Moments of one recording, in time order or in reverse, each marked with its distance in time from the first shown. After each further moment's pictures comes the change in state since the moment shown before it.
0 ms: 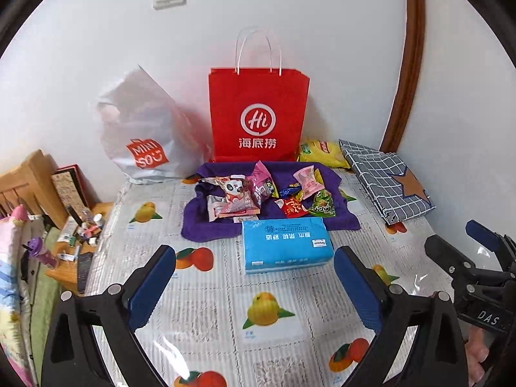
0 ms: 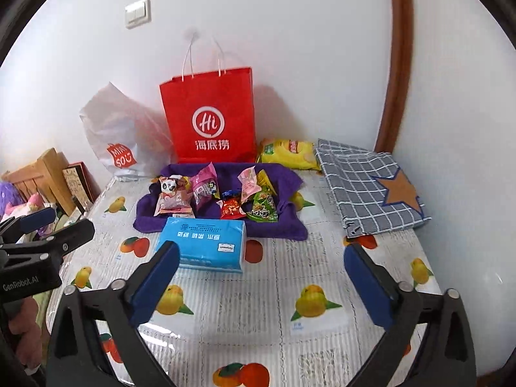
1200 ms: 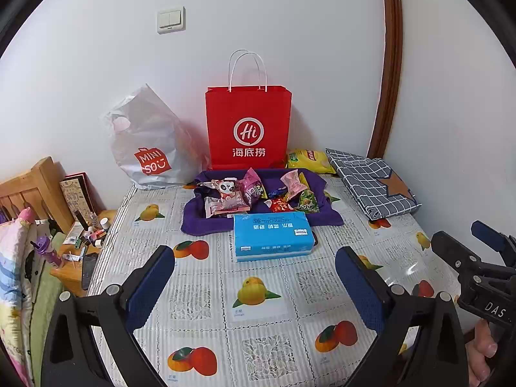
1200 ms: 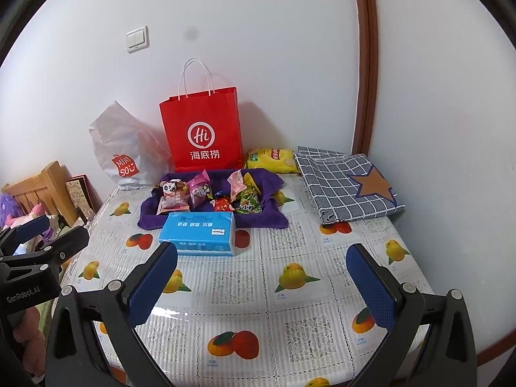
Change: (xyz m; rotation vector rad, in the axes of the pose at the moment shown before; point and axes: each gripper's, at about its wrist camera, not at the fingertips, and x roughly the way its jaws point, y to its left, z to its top) left arm -0.052 -0.022 -0.037 0.024 -0.080 -0.004; right arm -0.072 -0.021 -0.042 0.041 -0.075 -0.032
